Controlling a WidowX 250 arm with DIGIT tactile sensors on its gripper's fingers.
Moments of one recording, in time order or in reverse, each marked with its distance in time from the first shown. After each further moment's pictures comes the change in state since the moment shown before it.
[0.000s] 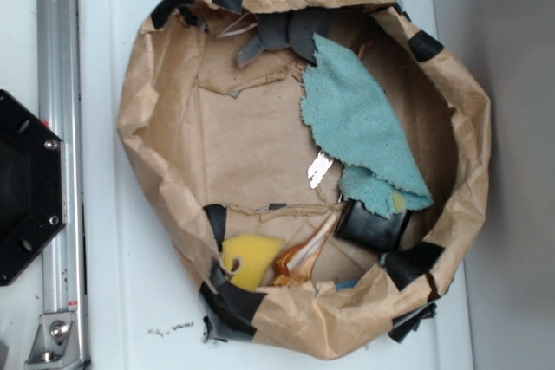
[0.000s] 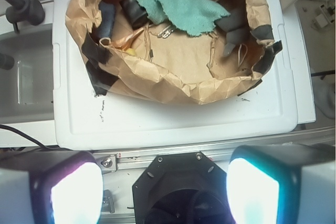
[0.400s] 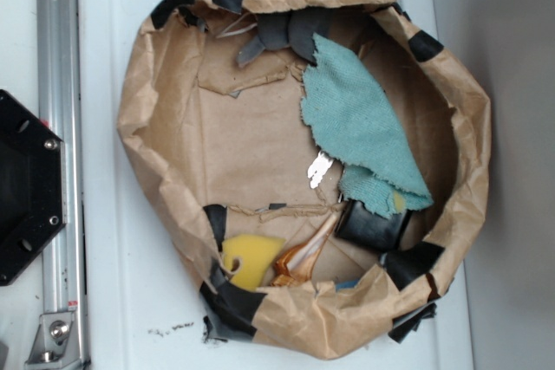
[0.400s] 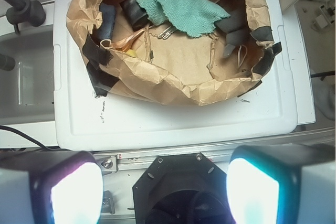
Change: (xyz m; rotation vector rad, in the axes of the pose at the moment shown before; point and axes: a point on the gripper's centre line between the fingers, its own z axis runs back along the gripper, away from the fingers) arm 0.000 -0.001 0.005 -0.005 -0.009 0.001
